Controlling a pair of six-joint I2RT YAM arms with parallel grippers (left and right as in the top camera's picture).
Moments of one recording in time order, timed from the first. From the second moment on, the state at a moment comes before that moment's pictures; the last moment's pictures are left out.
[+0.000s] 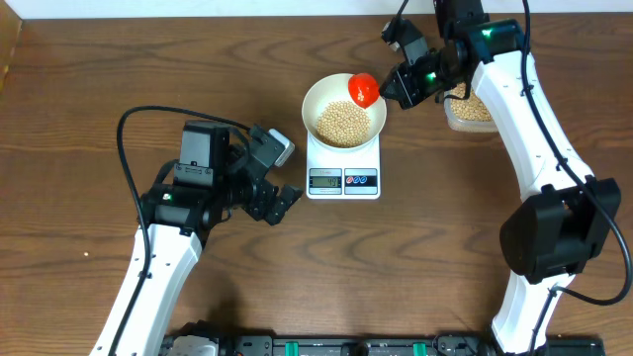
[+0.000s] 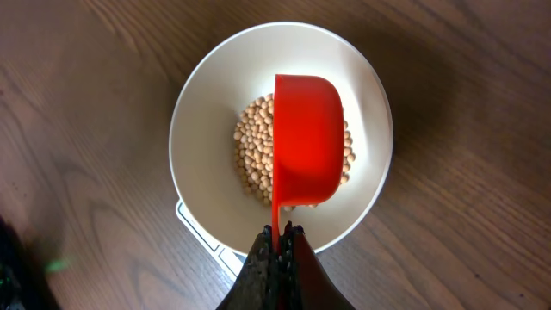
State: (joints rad) left arm -0.18 1.20 0.95 -0.73 0.45 0.38; right arm 0.24 2.04 1.97 -1.09 -0.54 -0.27
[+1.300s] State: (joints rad) left arm -0.18 1.20 0.95 -0.73 0.45 0.38; right arm 0.42 2.03 1.97 -1.09 -0.17 -0.27
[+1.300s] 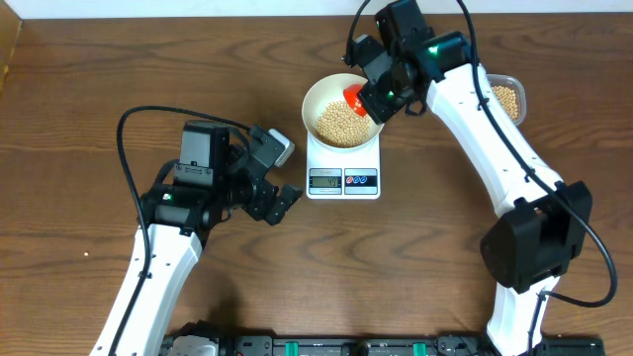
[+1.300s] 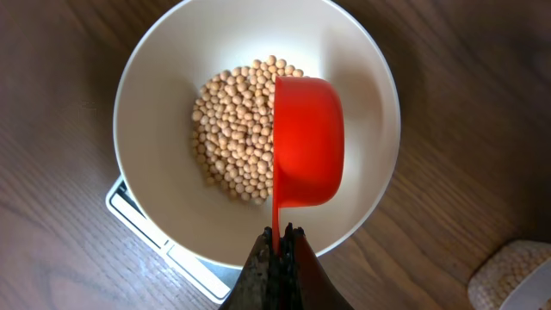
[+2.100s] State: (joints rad) left arm -0.18 1.20 0.95 -0.73 0.45 0.38; right arm 0.32 2.03 1.97 -1.09 -0.36 -0.27
